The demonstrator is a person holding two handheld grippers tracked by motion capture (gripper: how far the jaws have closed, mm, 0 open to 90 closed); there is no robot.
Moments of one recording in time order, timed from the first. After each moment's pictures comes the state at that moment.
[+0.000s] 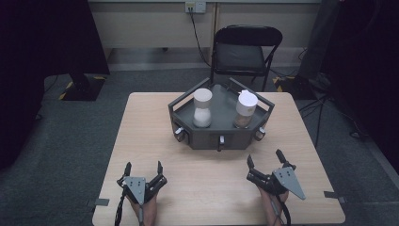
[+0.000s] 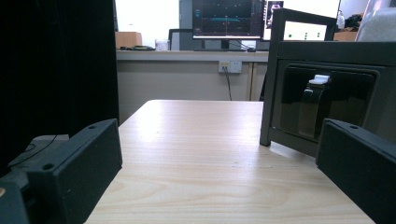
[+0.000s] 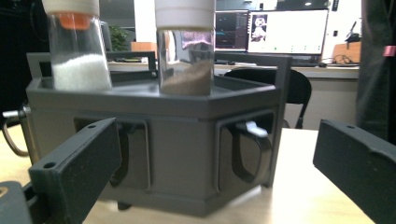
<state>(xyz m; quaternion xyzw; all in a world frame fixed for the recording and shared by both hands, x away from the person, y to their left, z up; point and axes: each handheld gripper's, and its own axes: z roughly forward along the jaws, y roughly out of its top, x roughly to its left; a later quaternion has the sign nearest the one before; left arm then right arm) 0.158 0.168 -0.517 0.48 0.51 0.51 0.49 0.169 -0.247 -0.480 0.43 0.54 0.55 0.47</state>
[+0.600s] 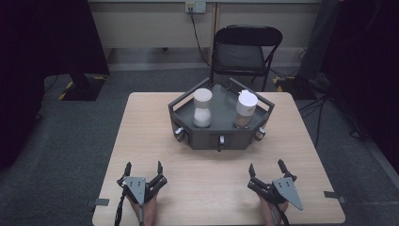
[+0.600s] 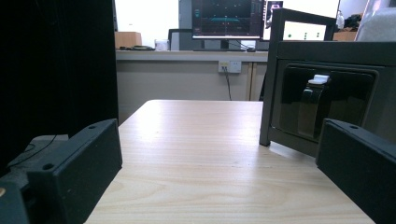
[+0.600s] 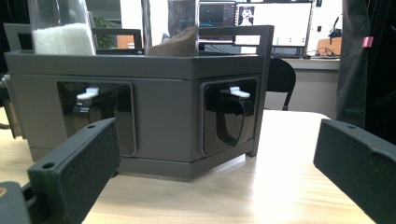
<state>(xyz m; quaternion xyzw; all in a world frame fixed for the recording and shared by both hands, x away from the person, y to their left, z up) 0.158 0.168 -0.517 0.48 0.51 0.51 0.49 0.155 -0.244 -0.506 0.45 0.53 0.53 0.48</state>
